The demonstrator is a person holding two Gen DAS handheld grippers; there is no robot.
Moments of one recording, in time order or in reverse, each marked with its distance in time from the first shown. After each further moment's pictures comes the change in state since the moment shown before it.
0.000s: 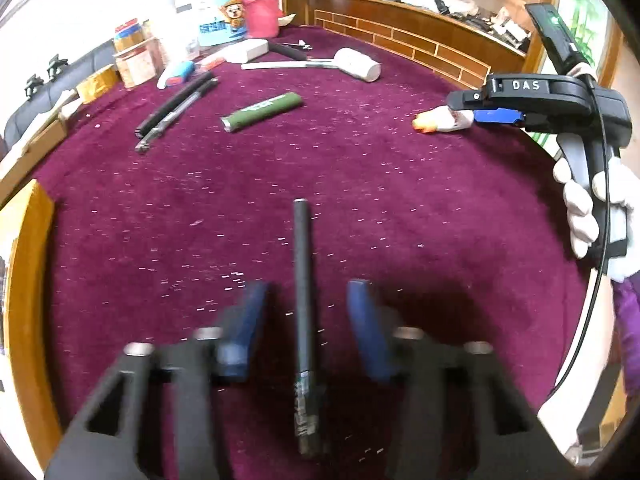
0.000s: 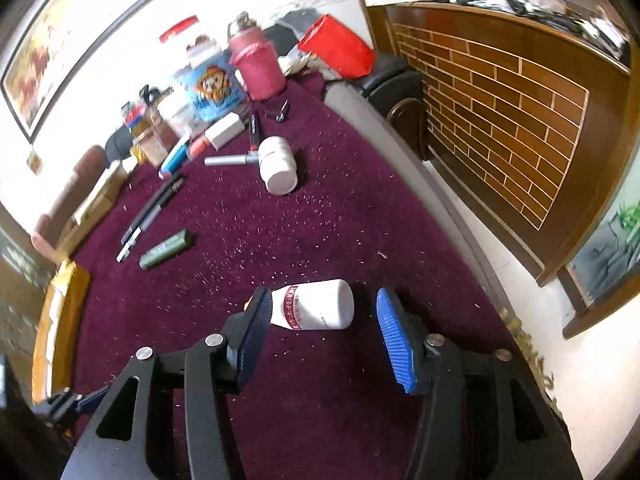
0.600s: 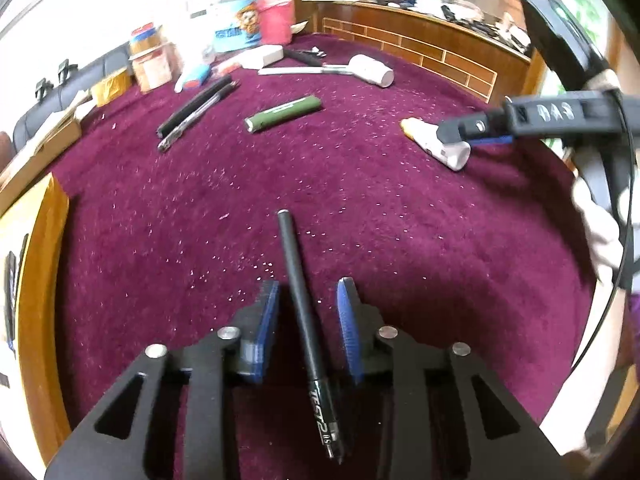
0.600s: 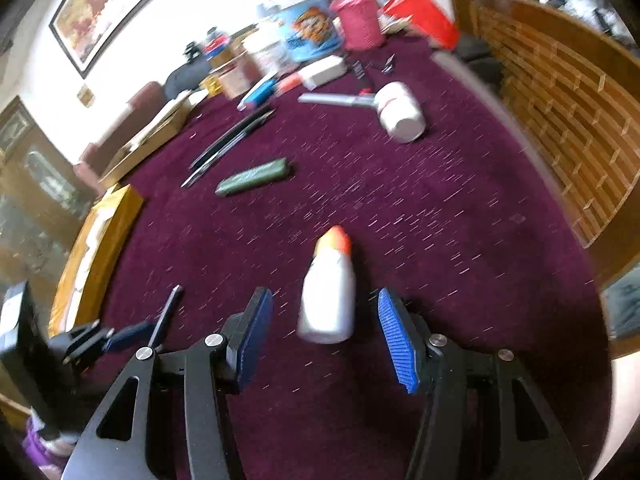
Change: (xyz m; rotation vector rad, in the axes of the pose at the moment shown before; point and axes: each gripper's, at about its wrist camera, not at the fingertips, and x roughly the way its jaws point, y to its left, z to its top) left arm -0.004 0.009 -0.009 -0.004 -0.040 0.002; right arm -0.001 0.052 -0.027 -0.176 0.124 0.146
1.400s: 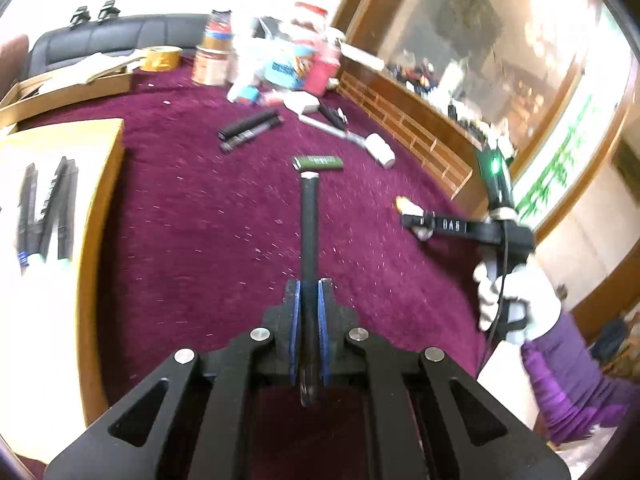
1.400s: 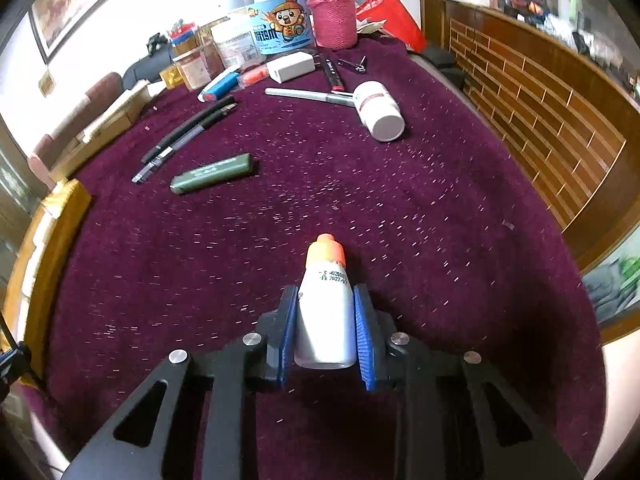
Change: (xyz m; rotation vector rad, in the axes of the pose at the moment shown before) left arm -0.088 0.087 -0.035 -0.341 -0.169 -0.218; right arm 0.020 0.015 0.001 0.005 0.001 -0.163
